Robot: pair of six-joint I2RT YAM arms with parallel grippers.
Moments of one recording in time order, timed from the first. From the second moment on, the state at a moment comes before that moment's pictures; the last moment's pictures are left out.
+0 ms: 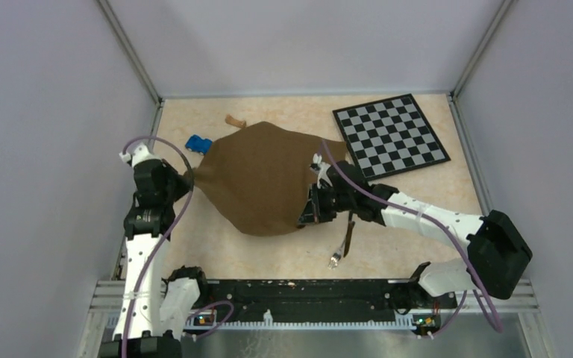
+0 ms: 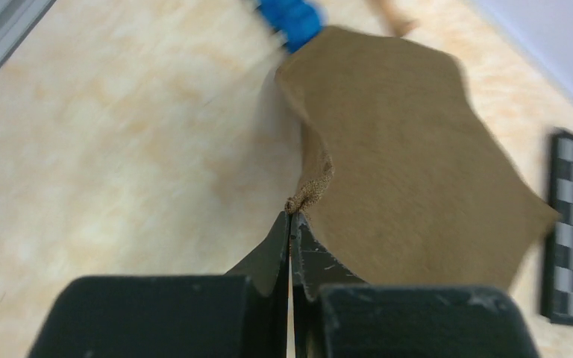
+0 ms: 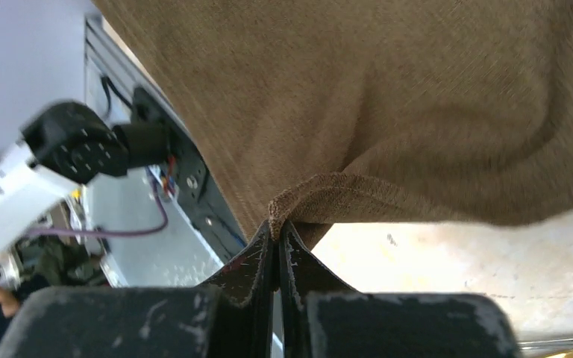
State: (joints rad) left arm 0.12 0.78 0.84 -0.50 -0.02 -0.52; right arm 0.81 1.34 0.89 -0.23 -0.37 0.71
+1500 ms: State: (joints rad) left arm -0.03 2.31 1.86 -0.31 0.48 -0.16; right arm 0.65 1.78 1.10 -0.11 -0.35 0.49
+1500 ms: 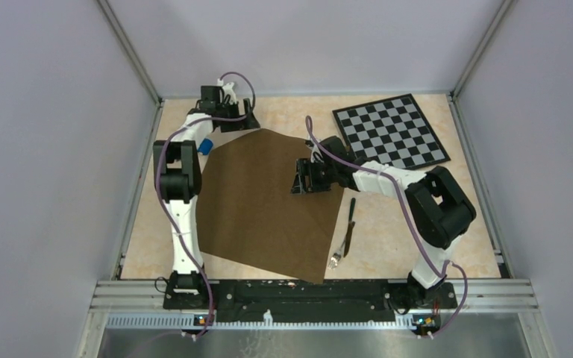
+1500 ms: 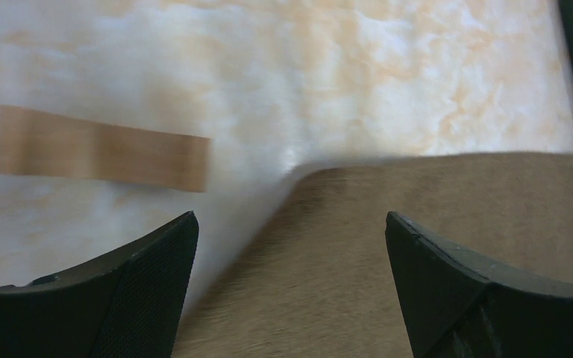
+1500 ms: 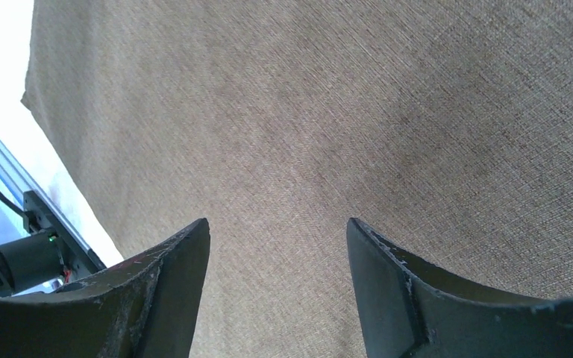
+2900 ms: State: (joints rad) left arm -0.32 1.86 1.41 -0.58 -0.14 -0.38; right arm 0.57 1.80 1.02 -0.02 -0.39 0.53
